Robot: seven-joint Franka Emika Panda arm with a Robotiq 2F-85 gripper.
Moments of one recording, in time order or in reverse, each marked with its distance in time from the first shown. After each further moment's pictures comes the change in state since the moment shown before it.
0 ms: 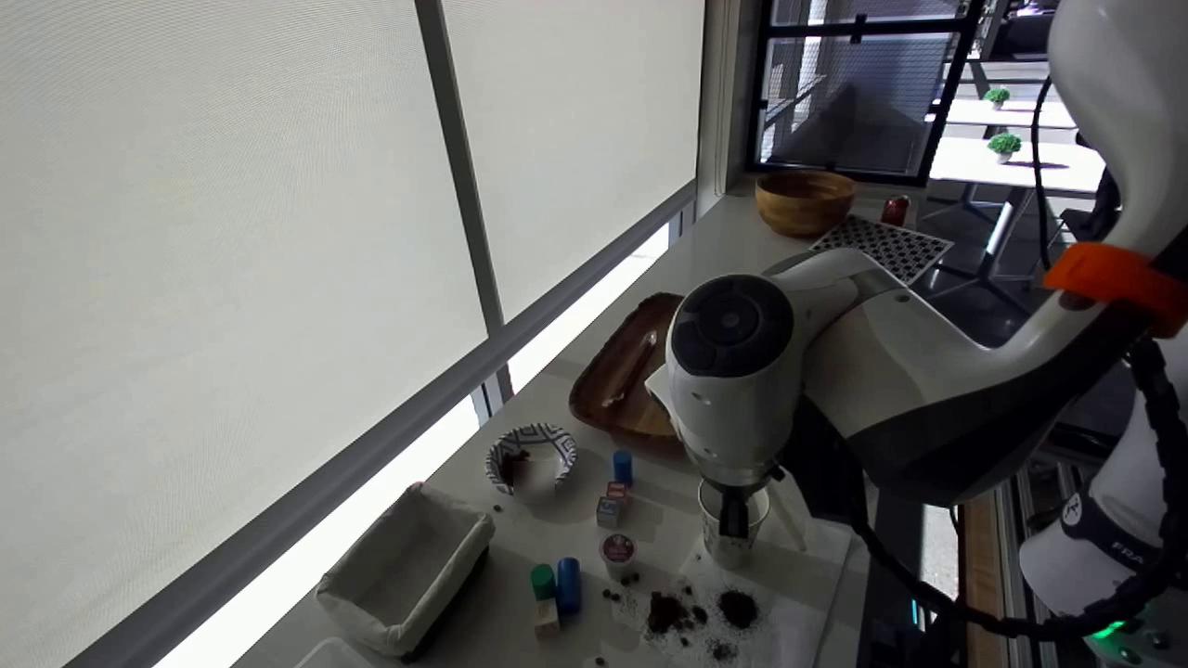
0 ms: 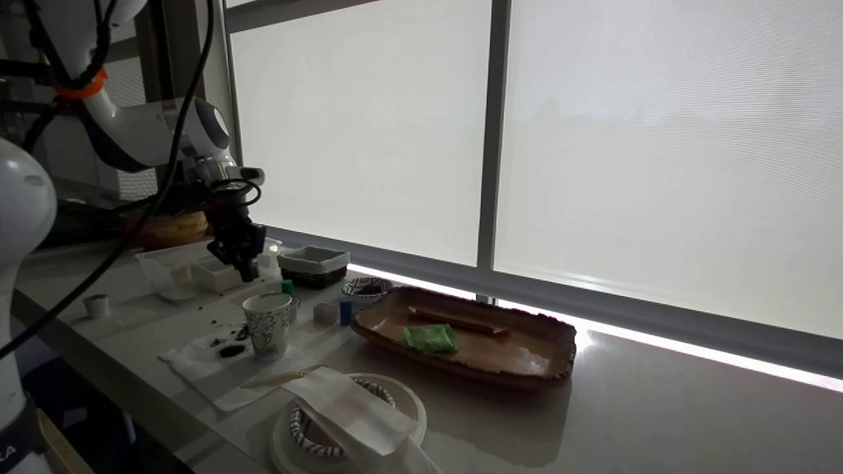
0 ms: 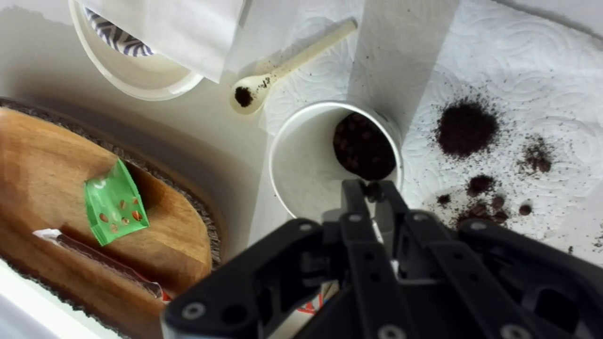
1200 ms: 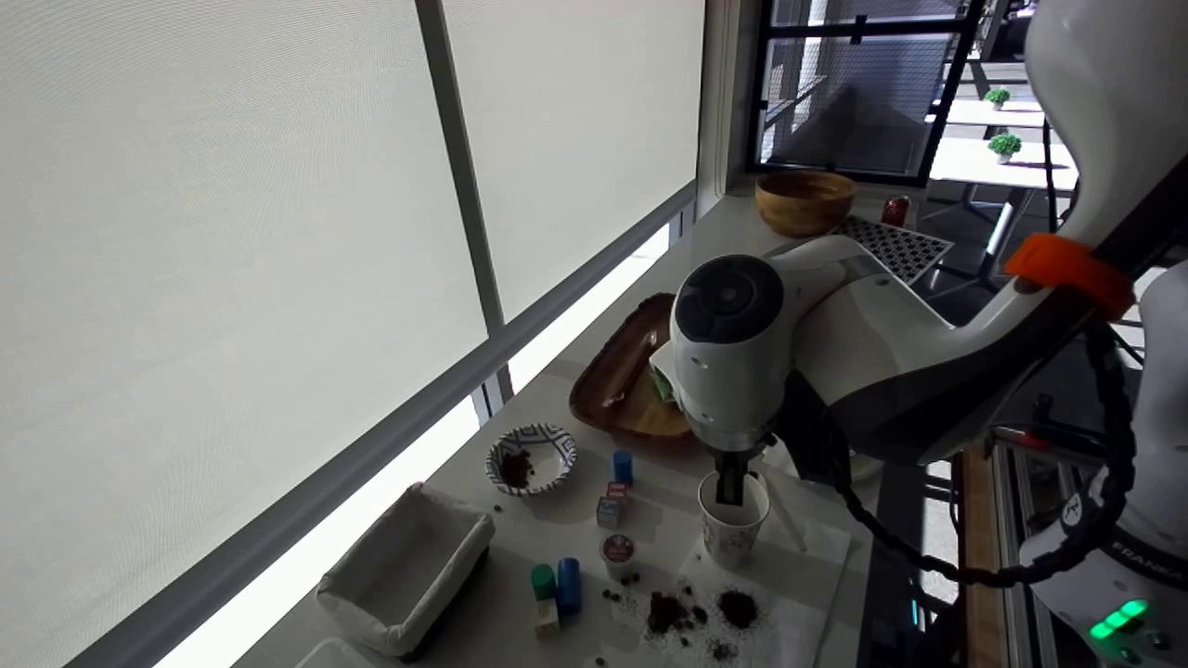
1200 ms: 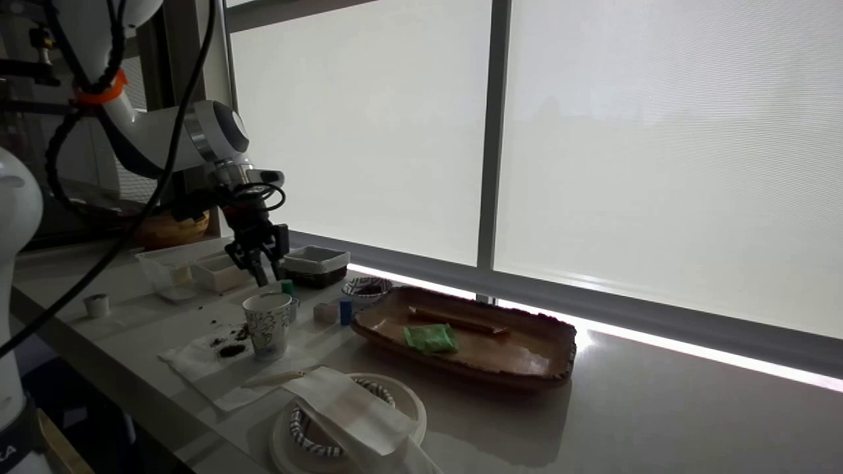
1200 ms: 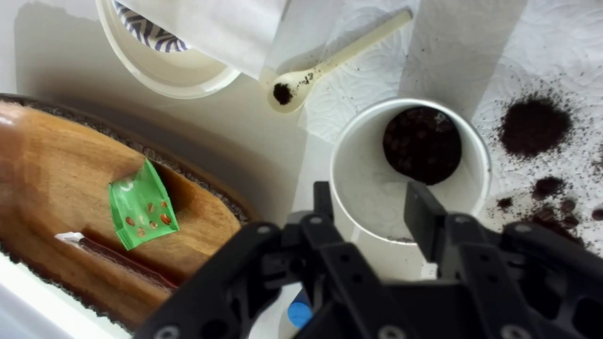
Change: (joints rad) arm -0.104 -0.008 0.006 -0.032 -0.055 0.053 -0.041
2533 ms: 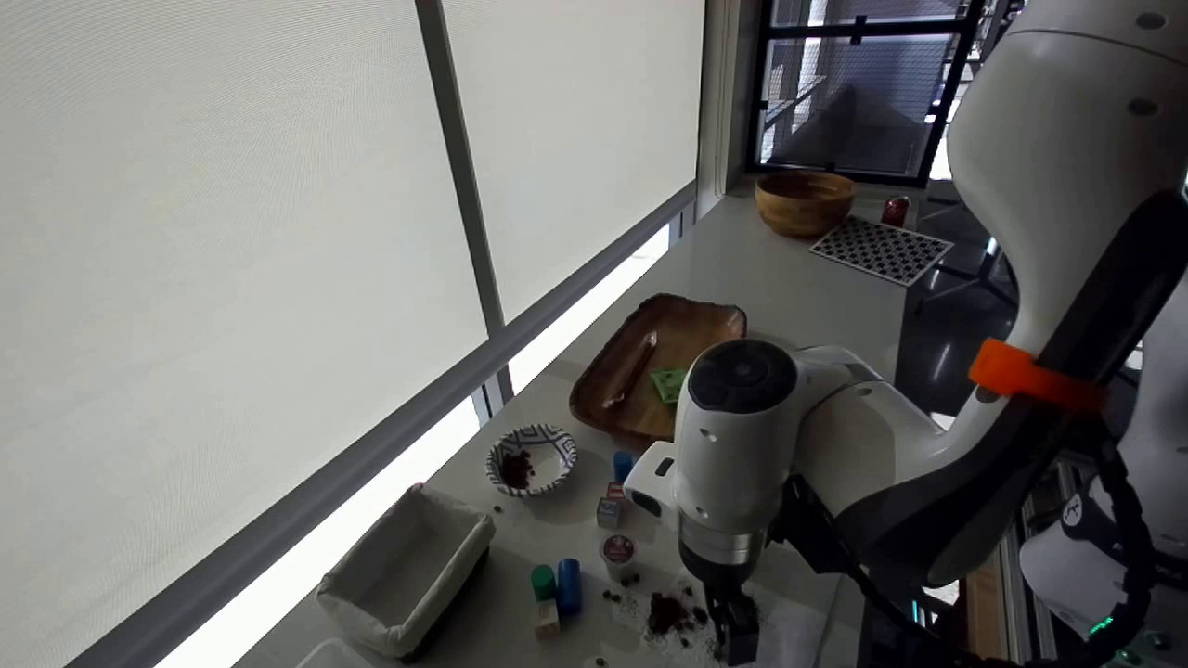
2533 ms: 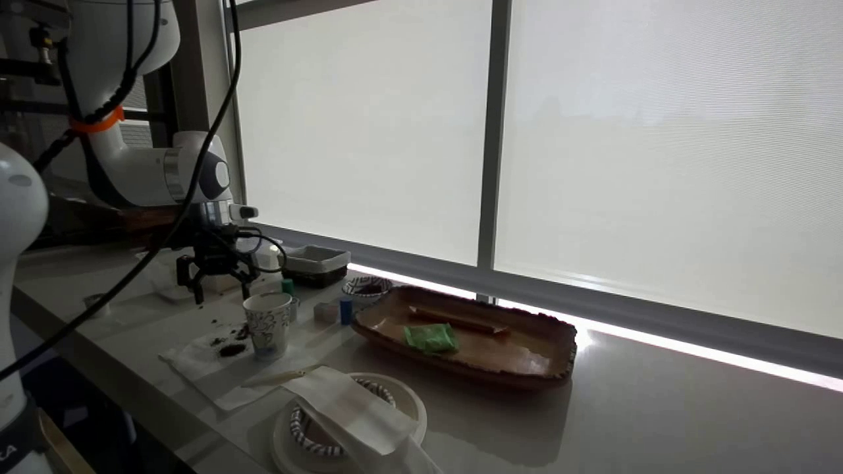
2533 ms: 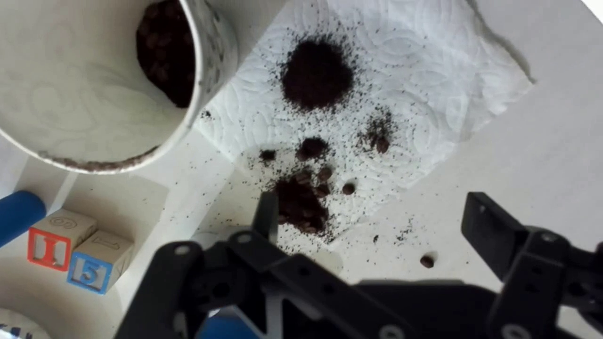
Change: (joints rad) arm 0.038 0.200 0.076 -0.015 0.249 0.409 -0.443
